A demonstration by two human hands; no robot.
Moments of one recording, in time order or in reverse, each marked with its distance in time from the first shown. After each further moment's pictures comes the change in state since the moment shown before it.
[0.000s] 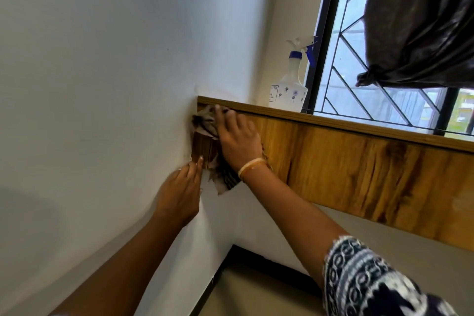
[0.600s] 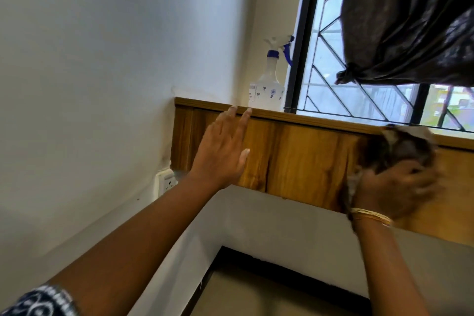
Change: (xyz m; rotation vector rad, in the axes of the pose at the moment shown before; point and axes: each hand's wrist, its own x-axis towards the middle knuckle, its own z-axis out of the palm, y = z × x) left_hand 0.083 0.085 -0.091 -0.228 0.307 0.122; right_hand -0.134 0.170 -0.078 -0.205 0.134 1.070
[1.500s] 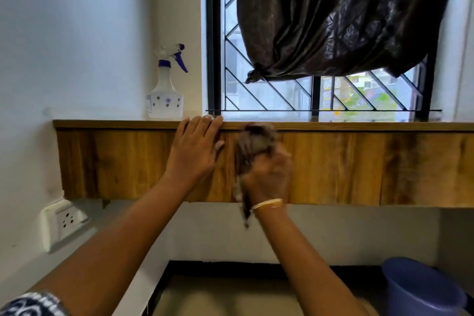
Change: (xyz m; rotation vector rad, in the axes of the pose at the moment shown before) left_hand 0.066 0.134 0.018 -0.179 0.122 0.210; right_hand 0.022 0.037 -0.038 0.016 -0.158 -0.241
